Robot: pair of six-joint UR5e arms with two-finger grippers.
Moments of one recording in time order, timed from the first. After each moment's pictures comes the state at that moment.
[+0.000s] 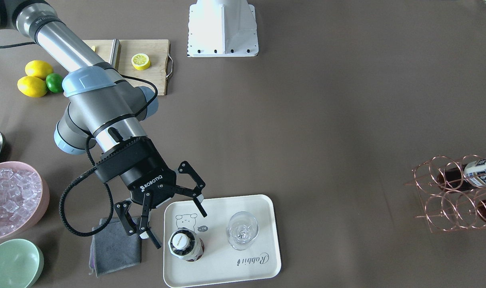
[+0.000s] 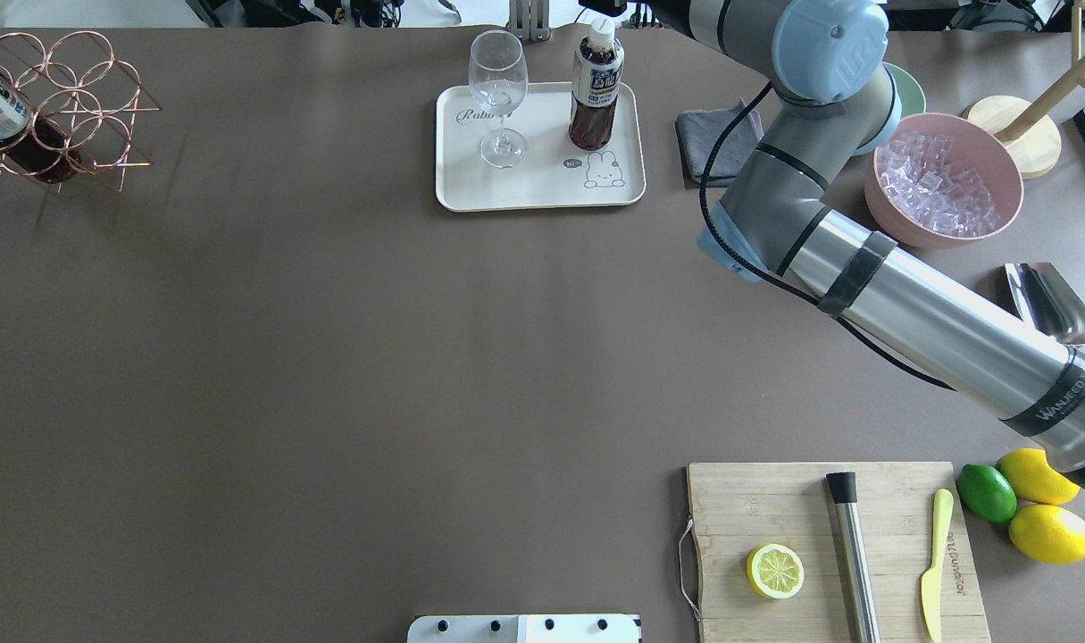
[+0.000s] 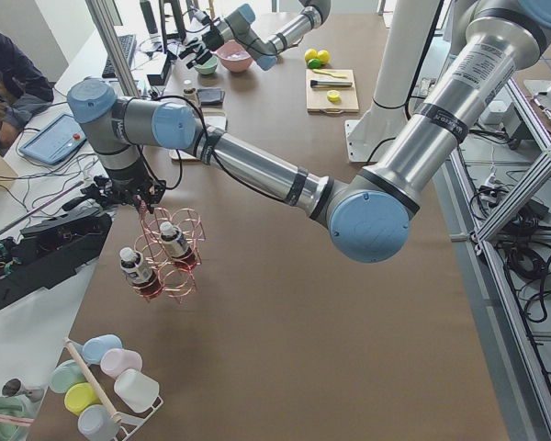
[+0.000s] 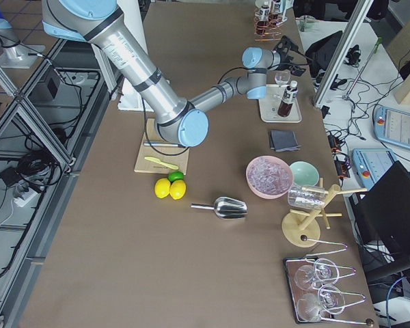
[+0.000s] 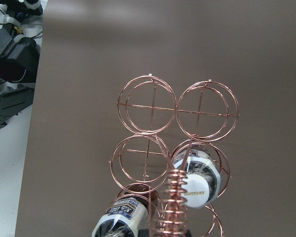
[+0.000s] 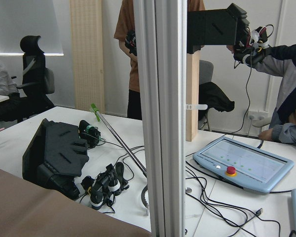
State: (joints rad) left arm -1.56 -2.17 -1.36 -1.28 -2.38 1.38; right arm 0.85 -0.80 1.26 -0.43 1.49 0.72
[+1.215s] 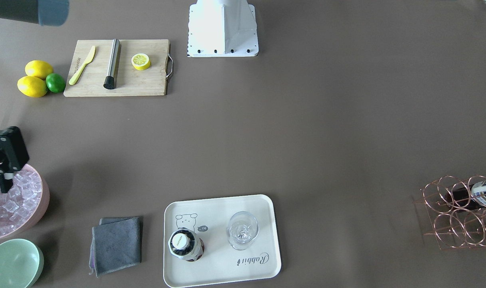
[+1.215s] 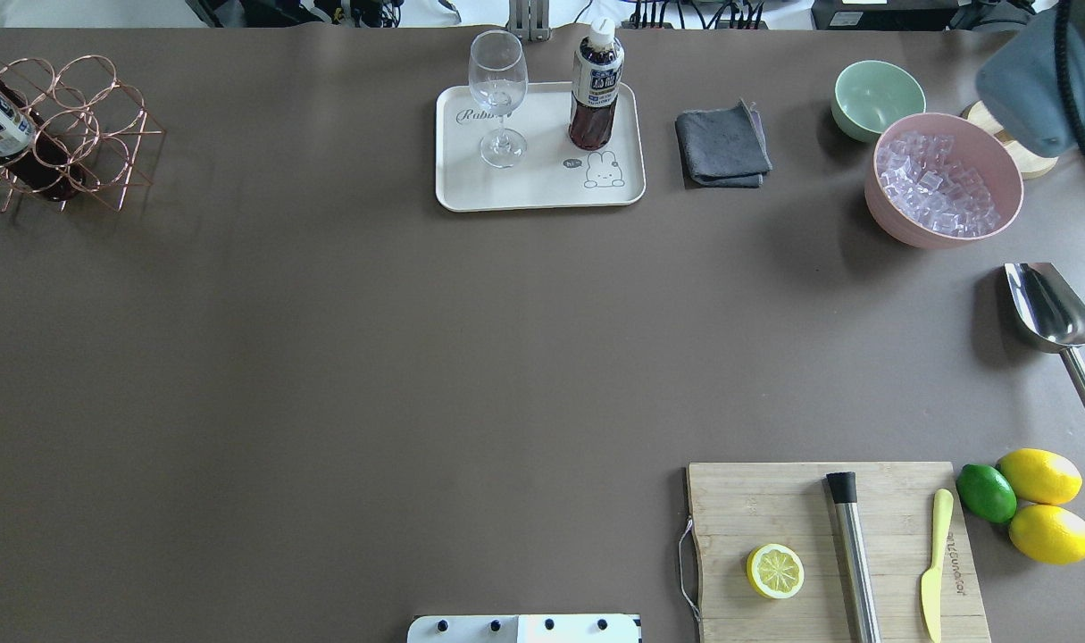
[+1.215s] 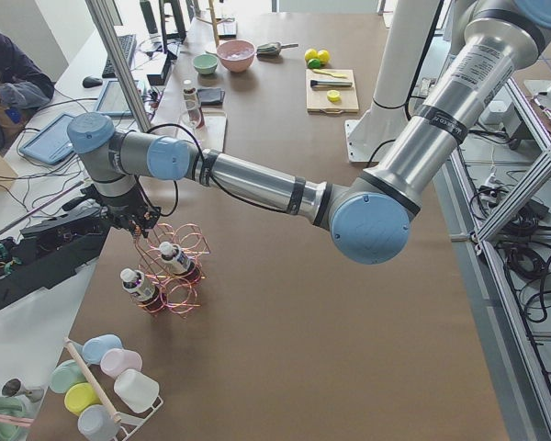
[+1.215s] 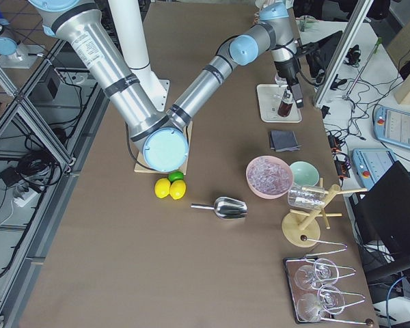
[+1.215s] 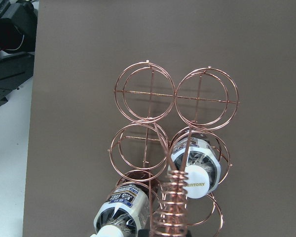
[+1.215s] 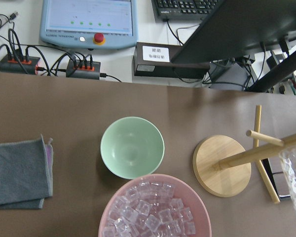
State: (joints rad) left arm -1.54 -2.15 -1.28 -1.41 -2.33 1.37; right arm 1.30 -1.07 1.84 -1.81 1.96 0.51
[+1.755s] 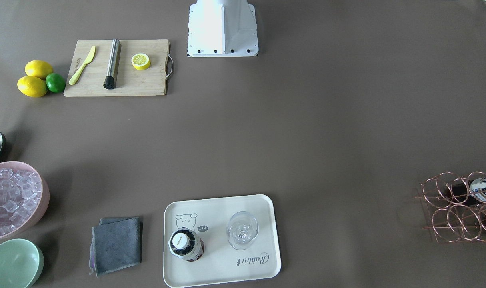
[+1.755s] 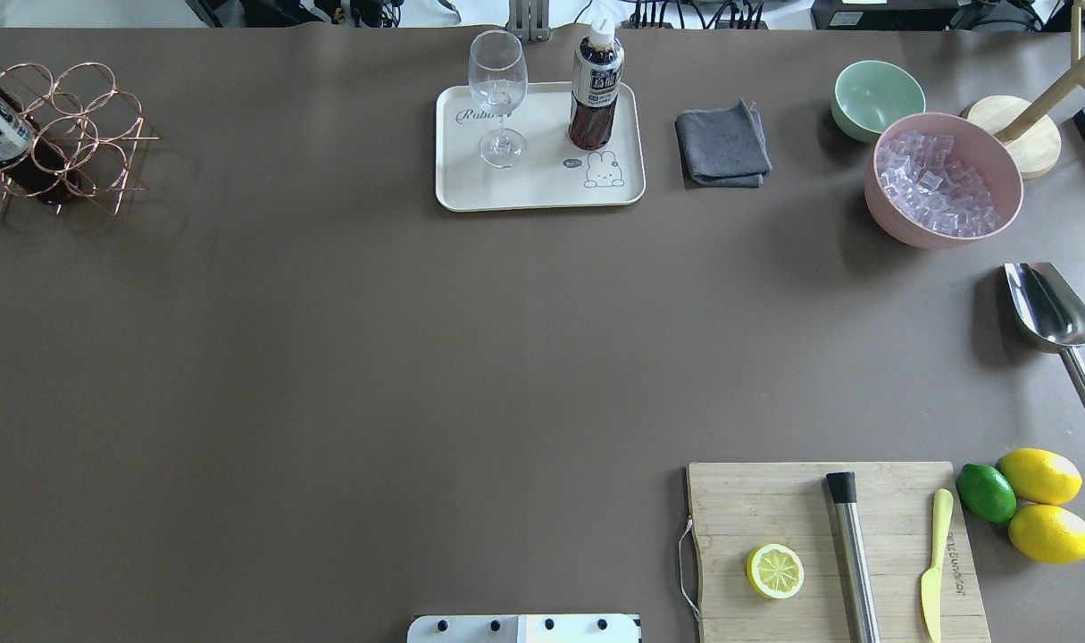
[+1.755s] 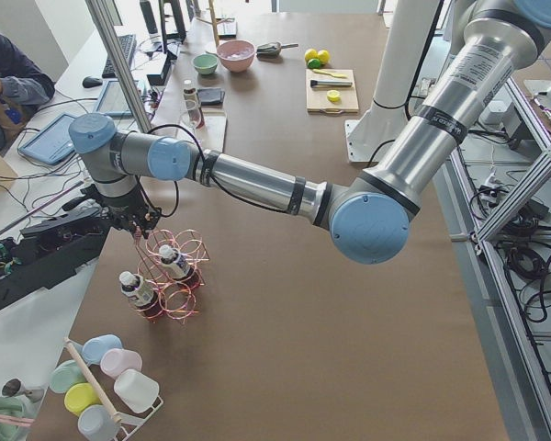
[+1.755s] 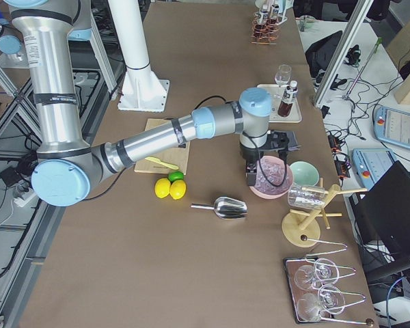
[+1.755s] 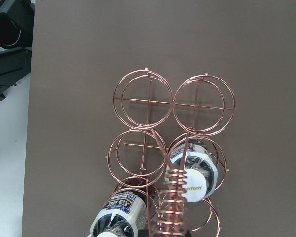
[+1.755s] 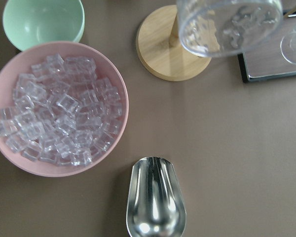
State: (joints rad) left arm -1.53 -2.15 -1.28 -1.41 -2.32 1.37; right arm 1.47 -1.49 1.88 -1.74 2.27 0.27
